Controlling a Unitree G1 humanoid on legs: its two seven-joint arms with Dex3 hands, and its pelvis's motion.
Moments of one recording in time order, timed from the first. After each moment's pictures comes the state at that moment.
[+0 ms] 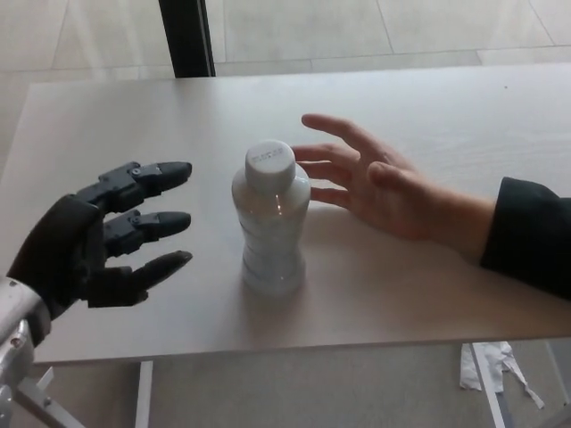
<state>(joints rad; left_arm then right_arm) -0.07 0.48 -0.01 -0.10 -0.26 0.25 -0.38 0.49 -0.37 -0.64 0.14 0.31 0.13 0.20</state>
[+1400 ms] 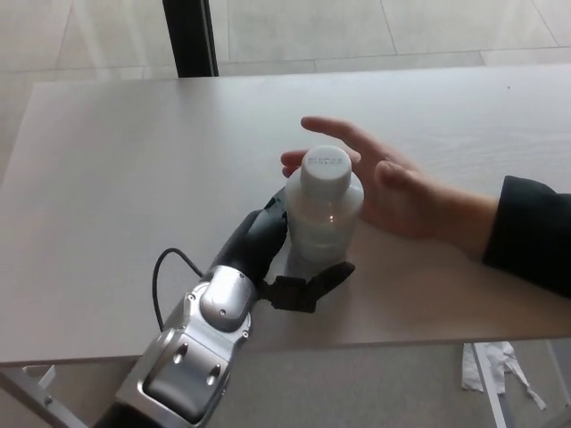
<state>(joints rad) -0.32 0.11 -0.43 0.11 0.20 0.53 0.01 0.44 -0.37 -0.61 0.09 0.30 0.19 0.17</state>
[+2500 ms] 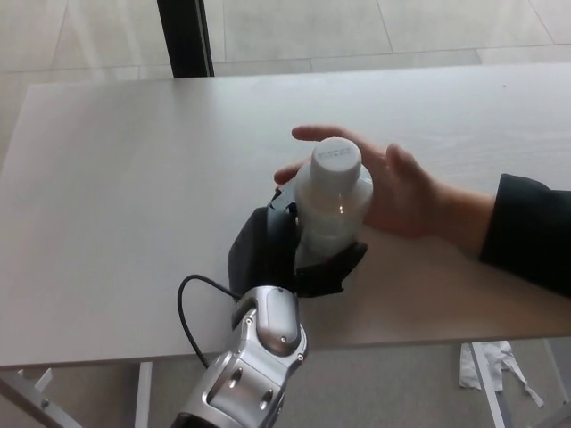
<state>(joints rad) -0.31 -0.09 -0.39 0.37 0.29 0.23 0.51 0.44 -0.36 -0.60 0.07 0.30 0.19 0.16</state>
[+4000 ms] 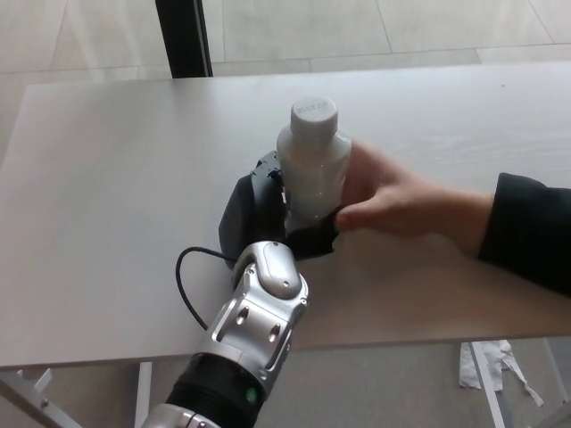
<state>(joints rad) -0.52 -0.16 -0.22 0.61 0.24 0.28 0.54 0.35 -0.38 -0.55 0.03 0.30 0.21 0.17</state>
